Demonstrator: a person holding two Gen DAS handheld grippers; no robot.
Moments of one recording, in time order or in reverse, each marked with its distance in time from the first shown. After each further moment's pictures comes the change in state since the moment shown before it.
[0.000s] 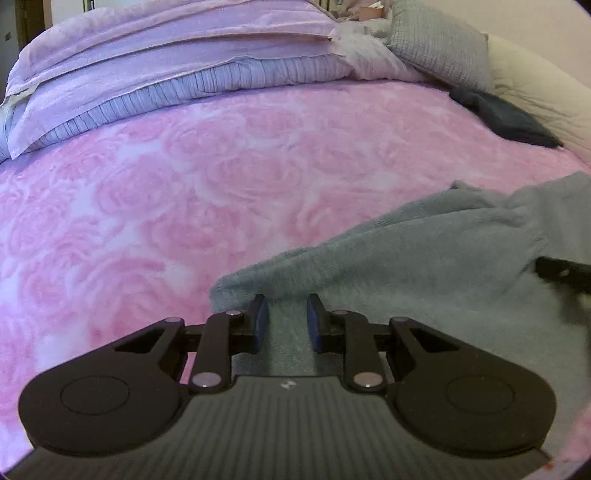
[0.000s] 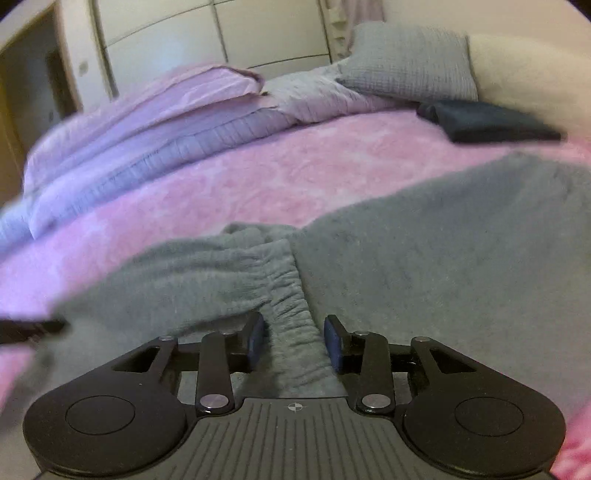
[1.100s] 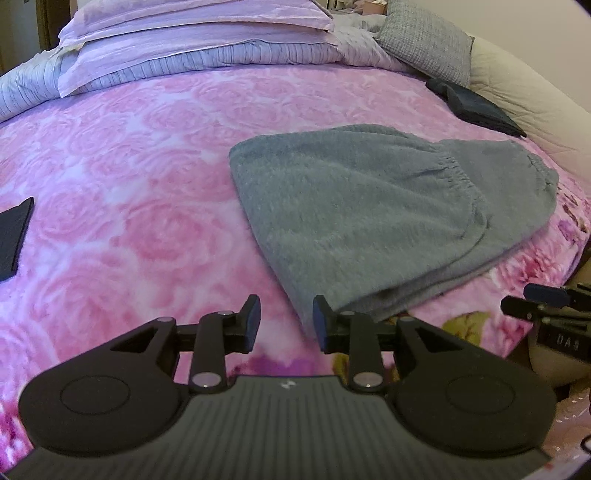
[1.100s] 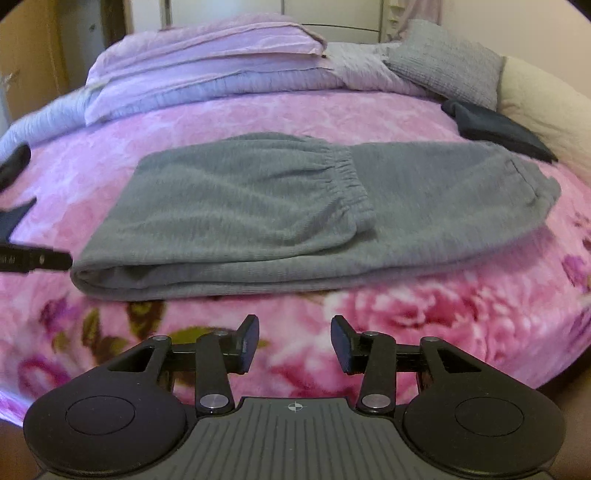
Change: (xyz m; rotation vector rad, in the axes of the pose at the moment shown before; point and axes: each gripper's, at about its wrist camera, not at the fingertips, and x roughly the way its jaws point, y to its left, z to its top) left arm -0.163 -0.008 -0.104 -0.095 0.076 -0.047; right arm -0.129 0.065 -0.089 -0.262 0.145 -0.059
